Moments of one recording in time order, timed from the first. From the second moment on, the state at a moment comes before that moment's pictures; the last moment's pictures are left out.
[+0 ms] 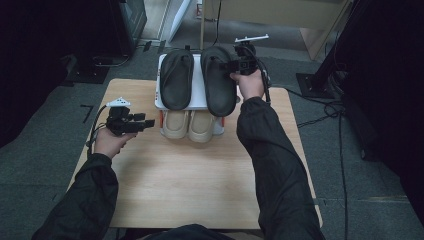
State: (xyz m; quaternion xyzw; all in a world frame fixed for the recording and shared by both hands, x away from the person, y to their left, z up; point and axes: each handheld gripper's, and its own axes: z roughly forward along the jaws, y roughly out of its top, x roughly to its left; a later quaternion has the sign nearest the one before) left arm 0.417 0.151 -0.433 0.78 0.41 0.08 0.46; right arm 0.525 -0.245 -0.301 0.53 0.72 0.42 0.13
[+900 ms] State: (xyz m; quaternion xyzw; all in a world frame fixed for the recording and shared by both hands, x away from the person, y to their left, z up) left arm 0.420 0.152 -0.434 0.79 0.41 0.07 0.46; right arm 0.515 -0.248 -0.309 0.49 0.73 0.45 0.13
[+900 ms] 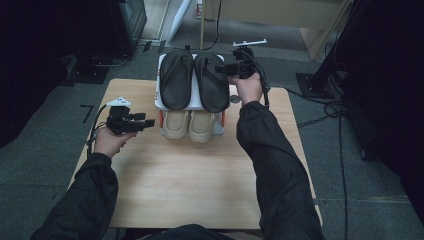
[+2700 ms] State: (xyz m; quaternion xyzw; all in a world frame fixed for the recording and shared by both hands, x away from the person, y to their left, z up) left arm 0.418 0.153 -0.434 0.79 0.41 0.08 0.45; right arm 0.411 -0.253 -0.355 0.38 0.79 0.47 0.14
